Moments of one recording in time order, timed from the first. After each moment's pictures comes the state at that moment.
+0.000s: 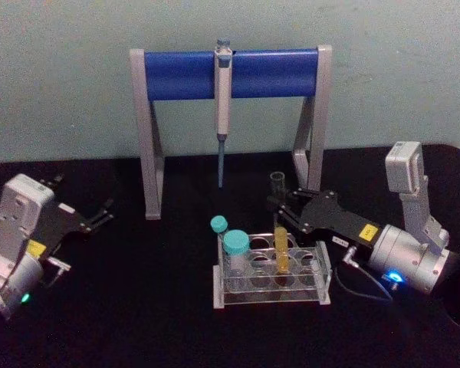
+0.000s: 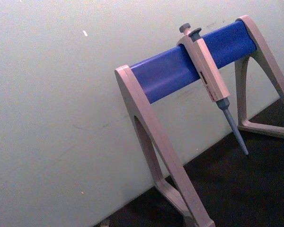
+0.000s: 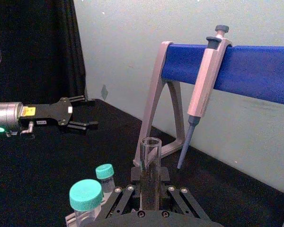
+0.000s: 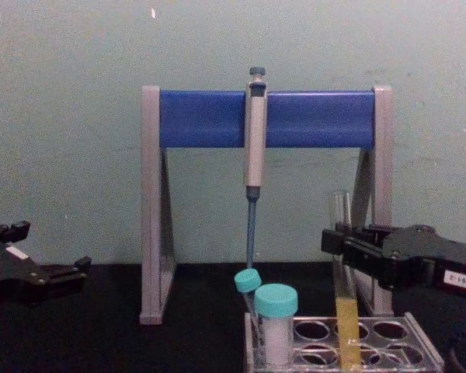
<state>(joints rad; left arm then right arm) -0.20 0.60 0.45 -1.41 -0.25 -0.12 0.03 0.33 0.45 -0.45 -1.32 0.52 -0.11 0.65</state>
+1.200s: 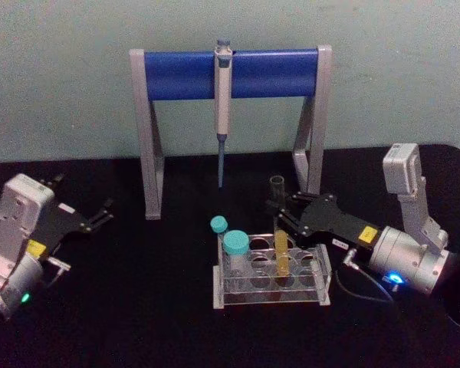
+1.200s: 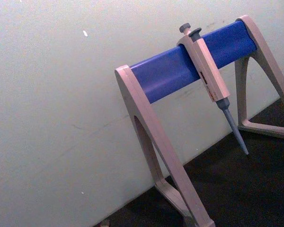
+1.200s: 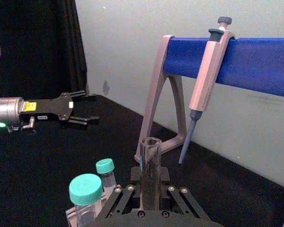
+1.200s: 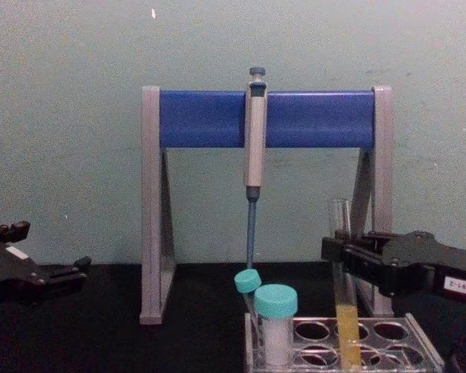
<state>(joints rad) -0.20 0.60 0.45 -1.41 -0.25 -0.12 0.03 0.34 0.45 -0.46 -1.30 0.53 -0.10 0.66</state>
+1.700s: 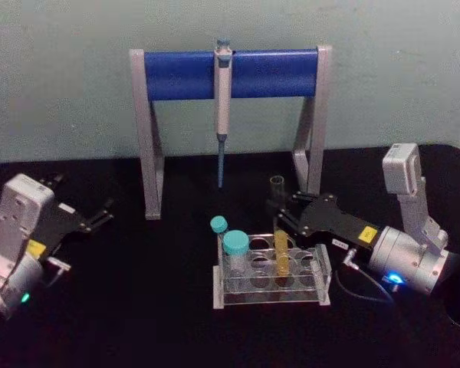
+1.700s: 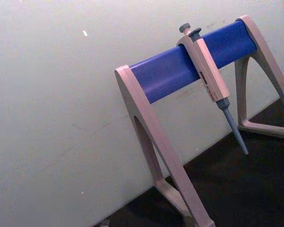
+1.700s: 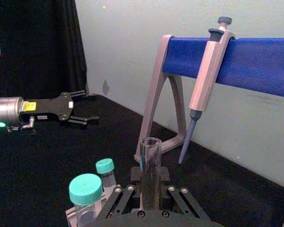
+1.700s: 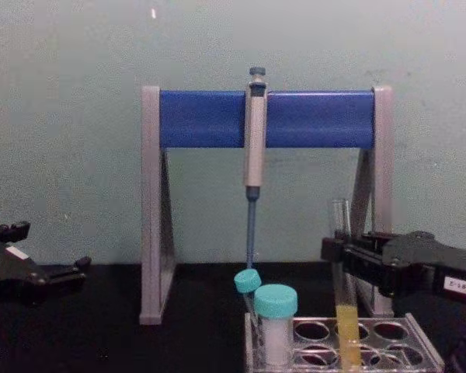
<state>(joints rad) -0.20 0.60 0.45 -1.41 -0.25 -0.12 0.03 0.34 0.45 -0.46 -1.31 0.52 -0.10 0.66</state>
